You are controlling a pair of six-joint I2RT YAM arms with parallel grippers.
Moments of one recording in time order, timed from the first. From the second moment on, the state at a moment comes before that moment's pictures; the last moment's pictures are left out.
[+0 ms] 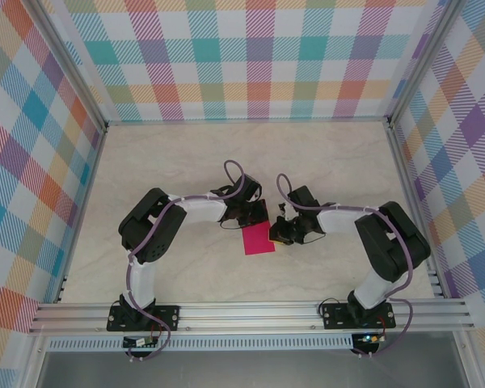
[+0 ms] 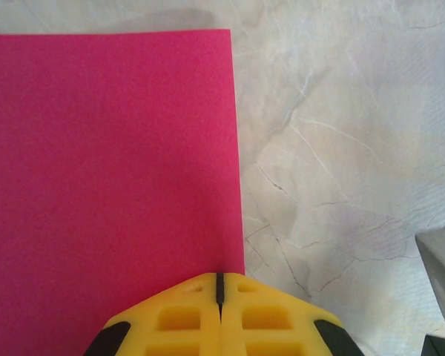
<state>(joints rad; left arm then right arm) -0.74 1.99 1.18 -0.15 0.28 -0.90 0.53 1.64 0.70 -0.23 -0.57 0.66</state>
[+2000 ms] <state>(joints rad) -0.95 1.79 0.97 -0.08 0.17 -1.06 0.48 1.57 0.82 -0.31 -0.40 0.71</state>
